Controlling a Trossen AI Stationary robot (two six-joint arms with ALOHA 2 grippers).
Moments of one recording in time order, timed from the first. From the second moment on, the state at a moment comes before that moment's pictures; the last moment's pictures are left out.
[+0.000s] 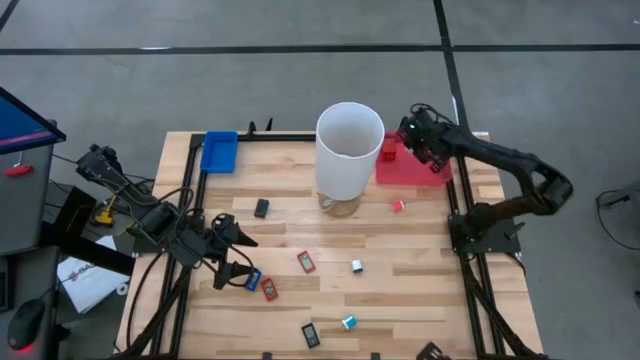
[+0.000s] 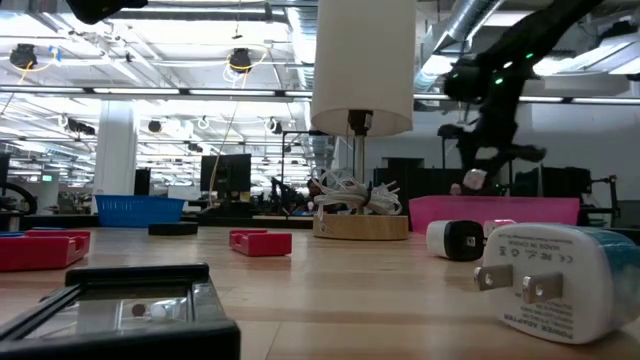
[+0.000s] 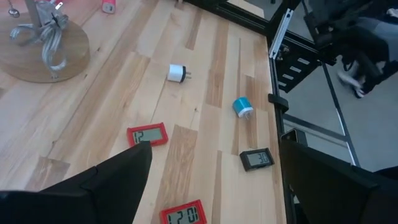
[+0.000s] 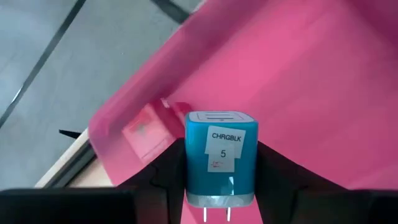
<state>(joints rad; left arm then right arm) -0.67 0.94 0.84 -0.52 -0.49 -0.74 -0.83 1.36 0.88 -0.61 0.26 1.41</state>
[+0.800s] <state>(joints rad) -0.65 0.92 0.84 -0.55 -0.51 -0.77 -0.81 1.41 1.02 -0.71 0.35 1.12</state>
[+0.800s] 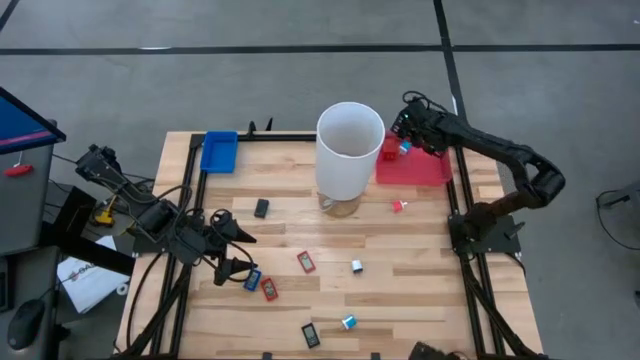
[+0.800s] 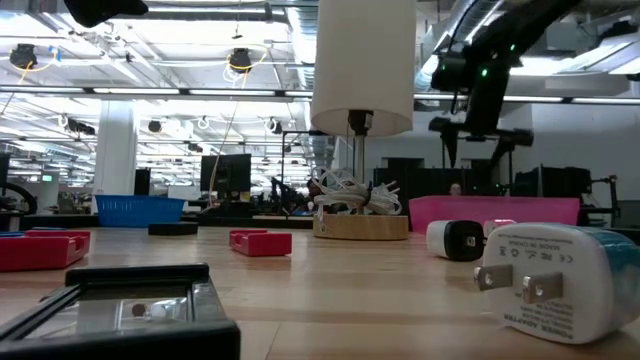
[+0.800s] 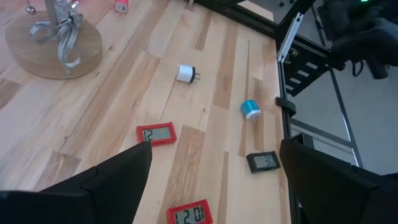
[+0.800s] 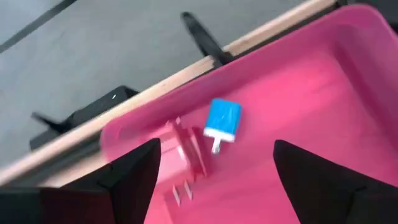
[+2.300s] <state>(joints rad) -0.65 0.92 0.84 -0.53 -0.50 -0.73 -0.20 1.32 0.76 -0.89 0.18 1.99</state>
